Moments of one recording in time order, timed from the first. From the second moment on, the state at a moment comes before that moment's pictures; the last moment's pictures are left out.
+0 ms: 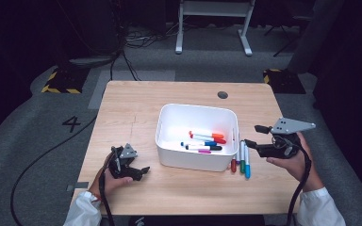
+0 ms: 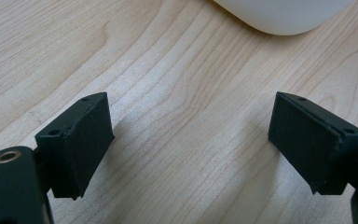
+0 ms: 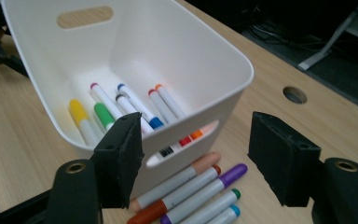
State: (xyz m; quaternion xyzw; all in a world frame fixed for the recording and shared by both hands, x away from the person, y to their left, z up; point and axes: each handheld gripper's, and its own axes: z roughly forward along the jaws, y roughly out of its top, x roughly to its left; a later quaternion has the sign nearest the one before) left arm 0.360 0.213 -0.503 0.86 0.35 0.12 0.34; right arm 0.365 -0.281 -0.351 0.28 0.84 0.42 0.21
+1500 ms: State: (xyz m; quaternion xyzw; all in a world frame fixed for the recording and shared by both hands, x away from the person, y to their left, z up) left arm 0.360 0.212 -0.503 0.86 0.35 0.12 0.35; right arm 0.371 -0.358 -0.487 0.47 0.81 0.31 0.18
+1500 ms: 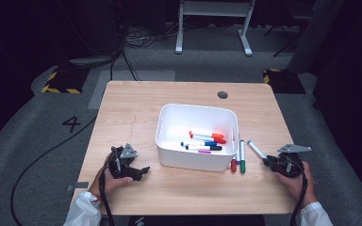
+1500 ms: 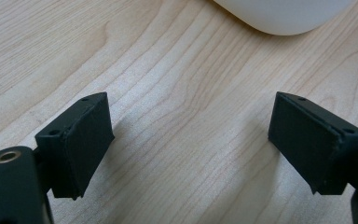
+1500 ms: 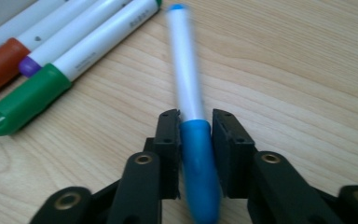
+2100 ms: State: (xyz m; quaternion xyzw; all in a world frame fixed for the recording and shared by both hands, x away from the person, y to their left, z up) left arm 0.360 0.212 -0.503 0.86 0.35 0.12 0.35; right arm 0.373 -0.370 -0.454 0.45 0.78 0.38 0.20
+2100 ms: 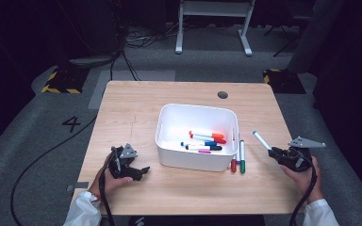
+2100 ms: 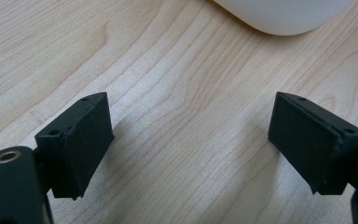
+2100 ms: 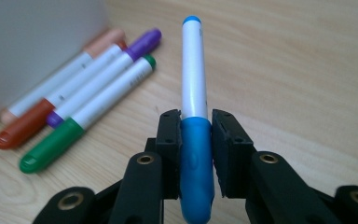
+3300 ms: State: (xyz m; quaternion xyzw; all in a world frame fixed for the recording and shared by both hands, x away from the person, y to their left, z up) left arm 0.360 0.212 -0.503 0.86 0.35 0.12 0.34; right arm 0.428 -0.219 -0.350 0.24 0.86 0.43 0.16
